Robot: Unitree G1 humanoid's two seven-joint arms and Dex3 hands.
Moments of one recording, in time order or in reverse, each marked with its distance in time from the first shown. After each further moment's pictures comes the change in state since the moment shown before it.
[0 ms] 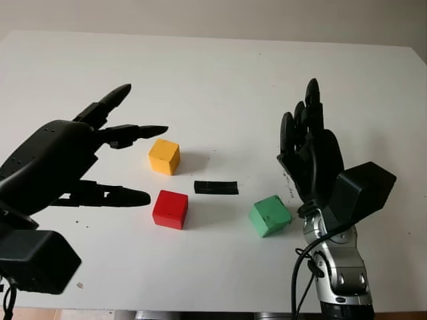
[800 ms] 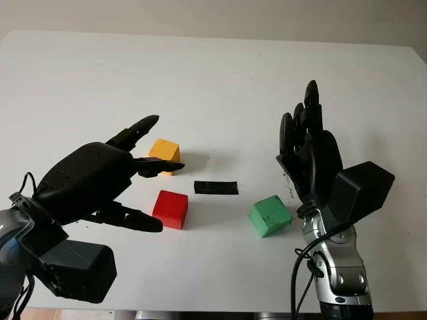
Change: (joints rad) left arm 0.004 0.008 -0.137 -0.048 0.138 0.064 -0.082; right arm 0.001 0.004 -0.001 0.000 0.003 0.003 -0.001
